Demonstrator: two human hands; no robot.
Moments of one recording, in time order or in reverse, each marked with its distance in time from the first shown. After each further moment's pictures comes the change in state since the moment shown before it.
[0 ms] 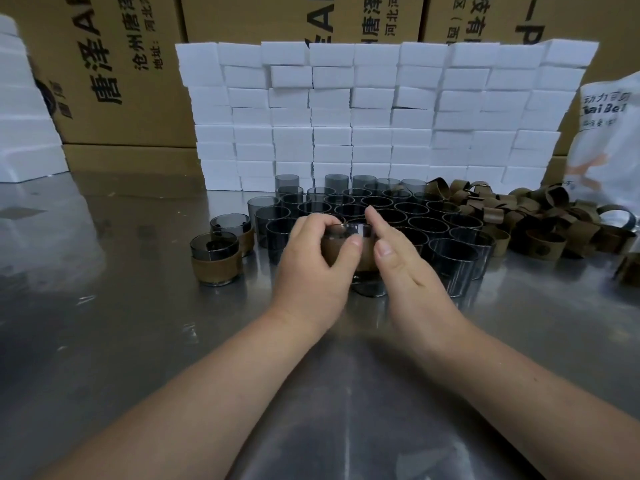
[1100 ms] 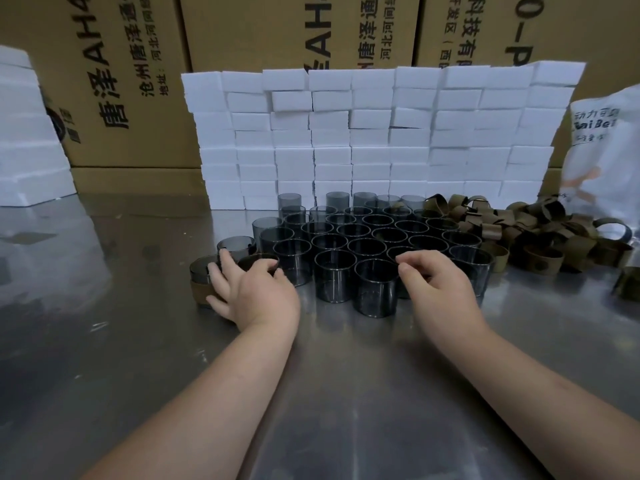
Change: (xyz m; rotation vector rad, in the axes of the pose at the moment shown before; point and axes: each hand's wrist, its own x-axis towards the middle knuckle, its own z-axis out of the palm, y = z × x) left_hand 0.021 -0.053 -0.017 0.525 0.321 -0.572; right_hand 0.022 0.040 -0.025 -0.256 0.333 0.099
